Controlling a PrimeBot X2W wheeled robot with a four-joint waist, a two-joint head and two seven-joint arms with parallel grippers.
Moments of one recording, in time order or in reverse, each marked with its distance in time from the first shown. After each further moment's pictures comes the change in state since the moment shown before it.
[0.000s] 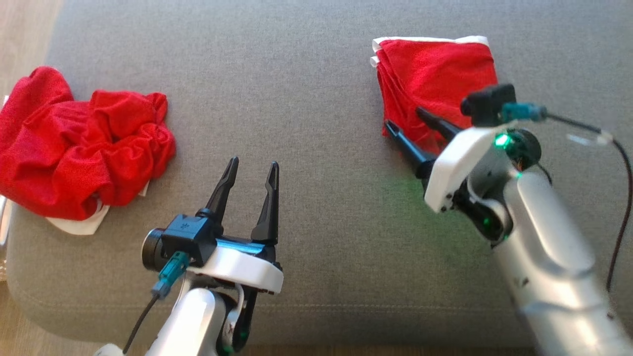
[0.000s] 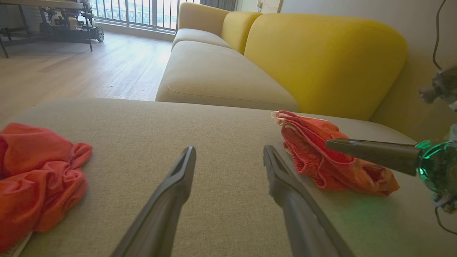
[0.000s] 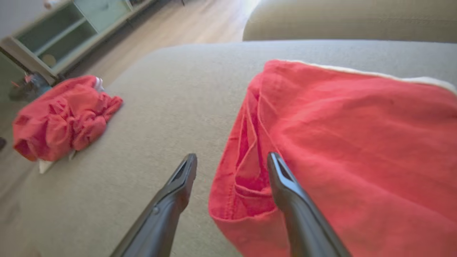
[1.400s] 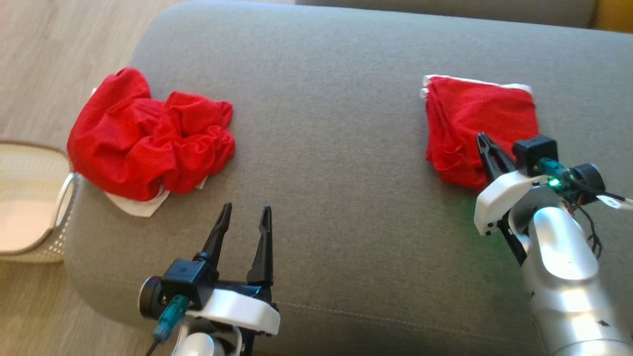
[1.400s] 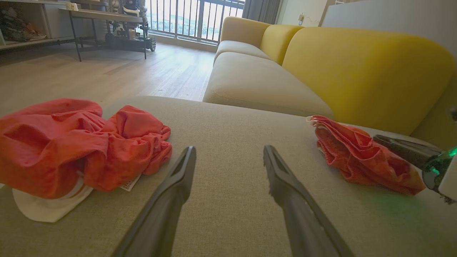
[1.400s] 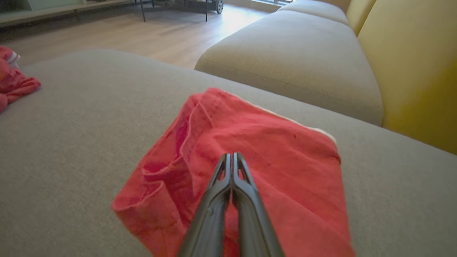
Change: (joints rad) left arm 0.165 0.004 0.015 -0.057 0.025 0.035 0.000; right arm 0.032 0.060 -0.406 0.349 -0.652 0.000 -0.495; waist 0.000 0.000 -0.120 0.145
